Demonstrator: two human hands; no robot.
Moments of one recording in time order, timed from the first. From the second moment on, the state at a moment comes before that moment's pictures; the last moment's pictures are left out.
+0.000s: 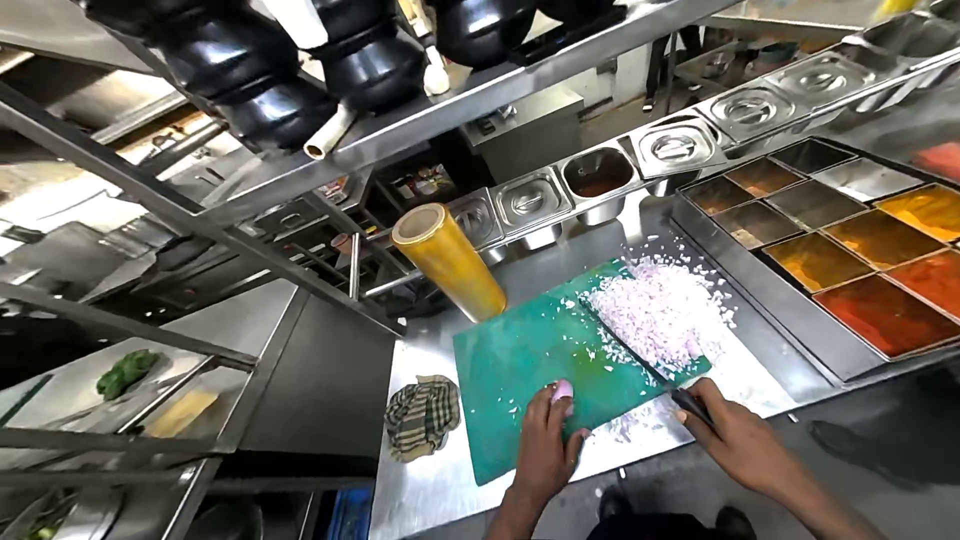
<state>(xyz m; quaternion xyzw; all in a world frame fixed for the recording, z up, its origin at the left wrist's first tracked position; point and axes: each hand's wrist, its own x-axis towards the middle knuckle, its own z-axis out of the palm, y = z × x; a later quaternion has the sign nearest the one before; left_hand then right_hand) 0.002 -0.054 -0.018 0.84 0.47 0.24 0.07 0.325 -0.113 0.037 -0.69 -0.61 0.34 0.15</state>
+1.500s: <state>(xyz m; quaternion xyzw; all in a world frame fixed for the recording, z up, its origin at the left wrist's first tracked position) 0.054 0.004 0.009 0.82 0.53 0.19 0.10 0.264 -0.170 0.019 -0.69 -0.64 0.33 0.00</state>
